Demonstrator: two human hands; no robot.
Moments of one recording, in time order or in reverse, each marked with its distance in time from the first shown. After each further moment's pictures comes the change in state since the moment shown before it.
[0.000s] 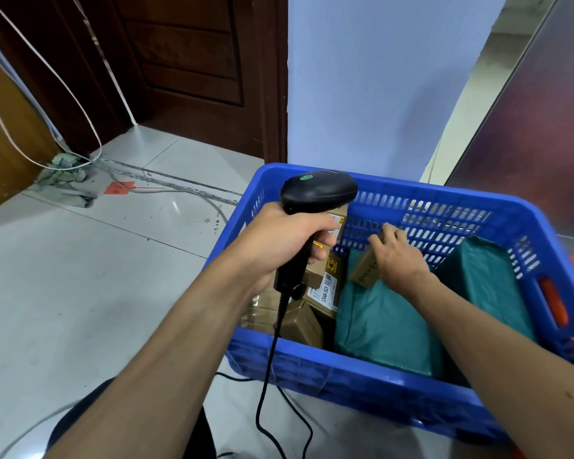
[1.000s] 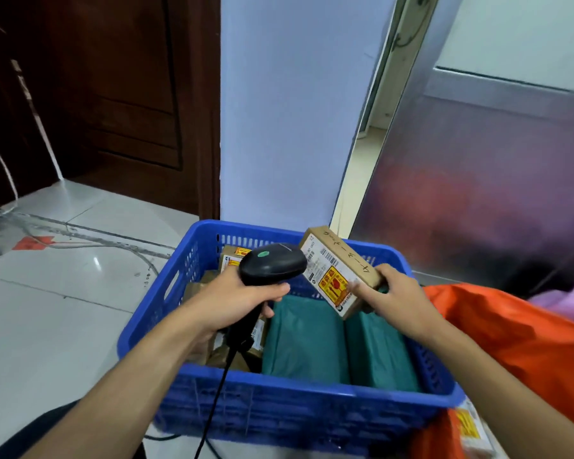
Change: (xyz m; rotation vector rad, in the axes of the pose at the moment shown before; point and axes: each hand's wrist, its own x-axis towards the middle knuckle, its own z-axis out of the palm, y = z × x) left_hand -0.042 -0.003 0.032 0.173 -0.190 0.128; right_hand -0.190 0.084 -0.130 0.913 0.253 0.275
